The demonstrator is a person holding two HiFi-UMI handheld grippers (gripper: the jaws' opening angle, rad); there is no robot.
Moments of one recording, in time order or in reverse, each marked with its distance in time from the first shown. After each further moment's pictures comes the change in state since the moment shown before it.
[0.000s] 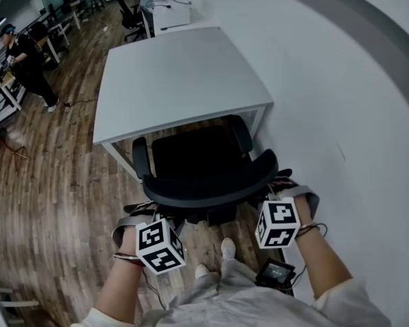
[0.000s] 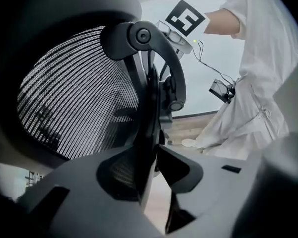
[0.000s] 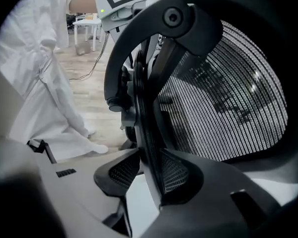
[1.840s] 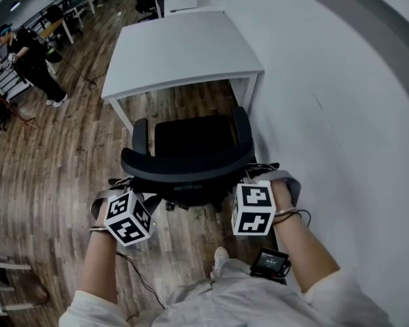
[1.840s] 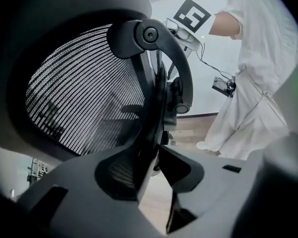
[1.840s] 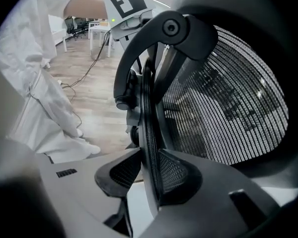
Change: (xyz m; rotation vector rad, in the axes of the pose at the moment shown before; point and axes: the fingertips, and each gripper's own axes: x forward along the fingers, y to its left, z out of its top) left arm -0.068 -0.166 -0.018 -0.066 0.009 0.038; right arm -0.091 0.171 0.022 -0.038 -0.094 0.065
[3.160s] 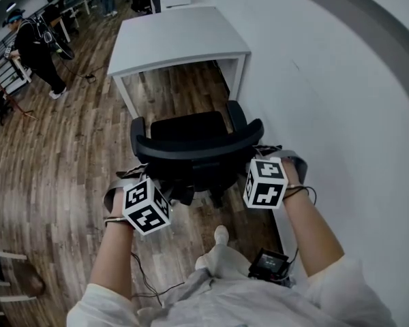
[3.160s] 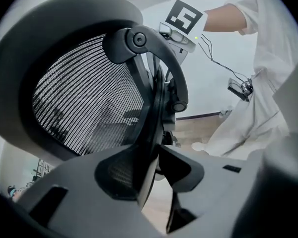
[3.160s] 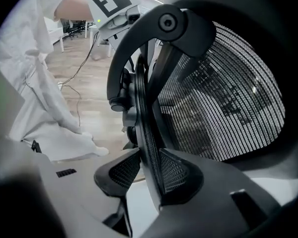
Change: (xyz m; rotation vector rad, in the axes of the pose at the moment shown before) left arm -0.076 -0.172 -0.011 0.024 -0.042 0.072; right arm -0.072 0.164 0.004 0.042 0.052 -0.044
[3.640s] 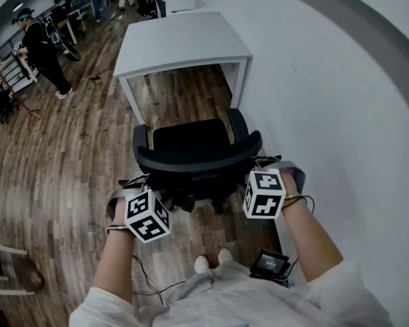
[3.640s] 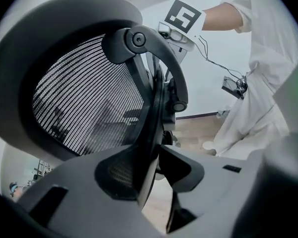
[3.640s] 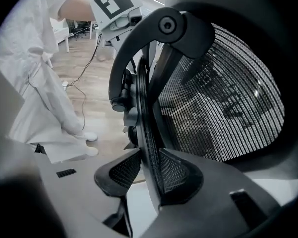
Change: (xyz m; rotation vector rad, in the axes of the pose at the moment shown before) left arm -0.022 -0.045 0.000 -0.005 0.008 0.007; right arm -0.021 0.044 -0.002 -0.025 -0.023 0.015
